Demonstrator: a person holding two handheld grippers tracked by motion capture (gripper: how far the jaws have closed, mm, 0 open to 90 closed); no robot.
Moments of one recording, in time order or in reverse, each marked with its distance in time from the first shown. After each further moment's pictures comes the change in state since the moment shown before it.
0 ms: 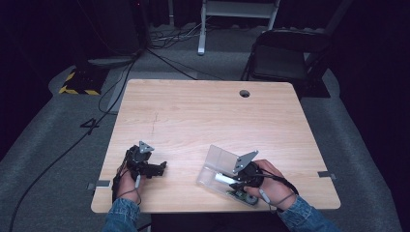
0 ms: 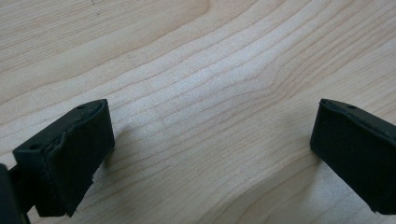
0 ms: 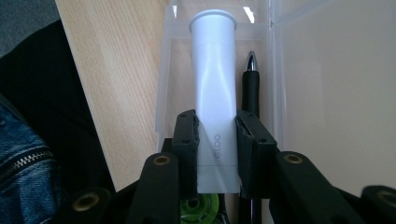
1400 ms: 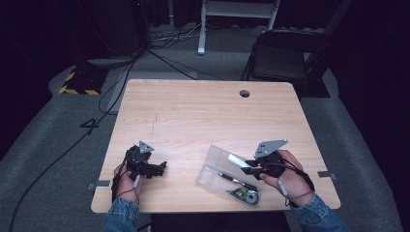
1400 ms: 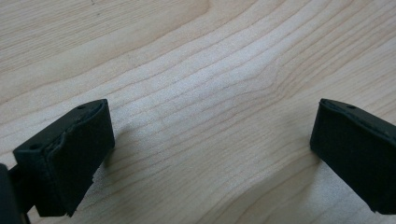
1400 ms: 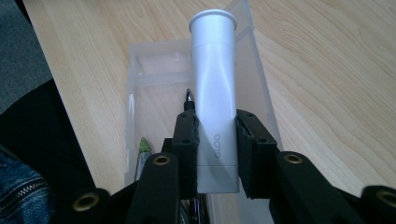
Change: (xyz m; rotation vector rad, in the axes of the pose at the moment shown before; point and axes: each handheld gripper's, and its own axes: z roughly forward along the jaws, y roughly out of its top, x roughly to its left) left arm 0.000 0.000 0.000 0.000 0.000 0.000; right arm -0.017 -0.010 -0.060 -0.191 -0.113 0.102
